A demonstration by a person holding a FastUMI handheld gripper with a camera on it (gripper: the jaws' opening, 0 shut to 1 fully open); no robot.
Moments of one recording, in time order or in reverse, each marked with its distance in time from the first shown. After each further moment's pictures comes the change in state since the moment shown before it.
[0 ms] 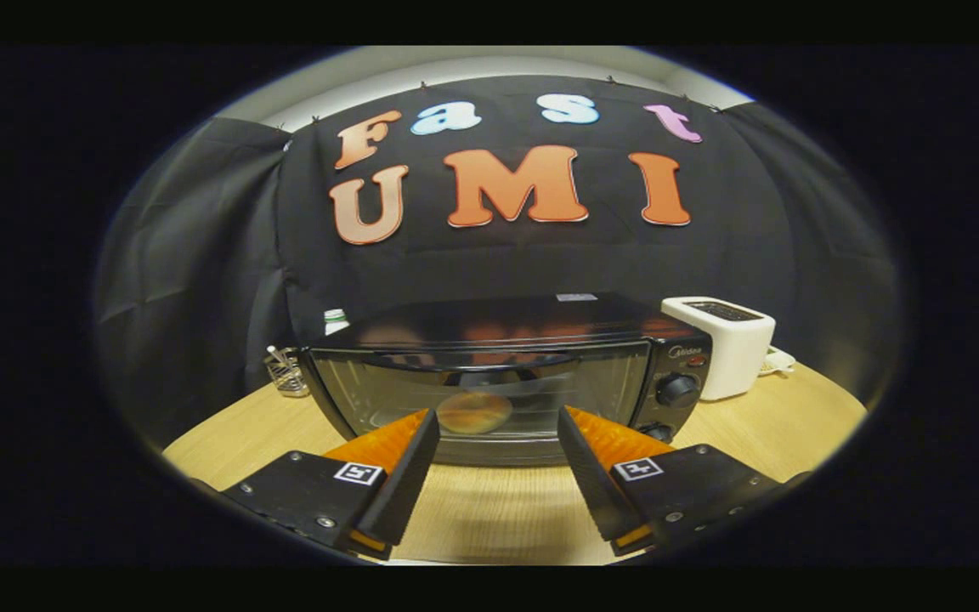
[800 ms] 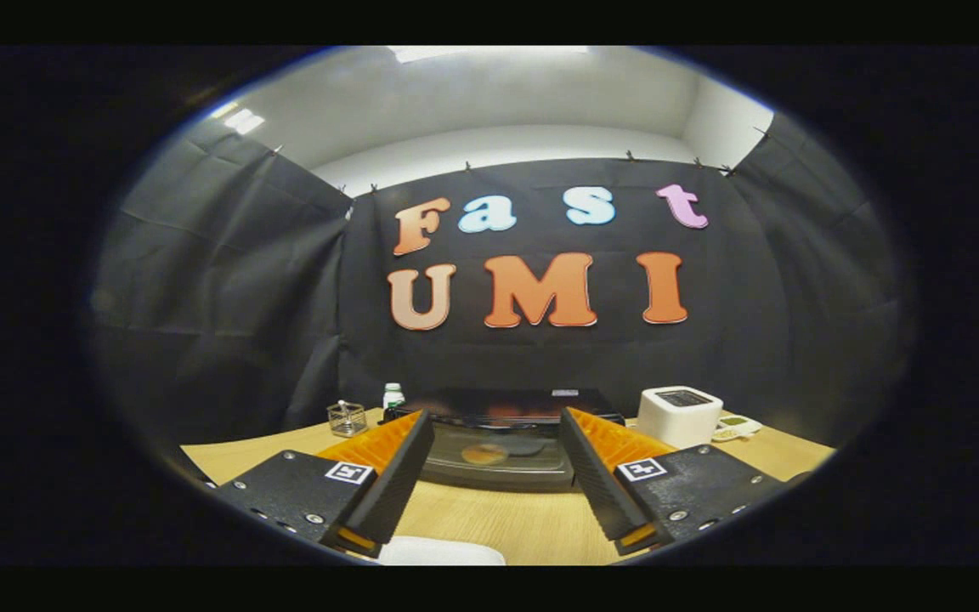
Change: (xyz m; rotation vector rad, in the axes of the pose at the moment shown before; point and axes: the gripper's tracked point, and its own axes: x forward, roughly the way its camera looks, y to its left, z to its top) arm -0.155 -0.024 0.081 -0.072 -0.360 0.111
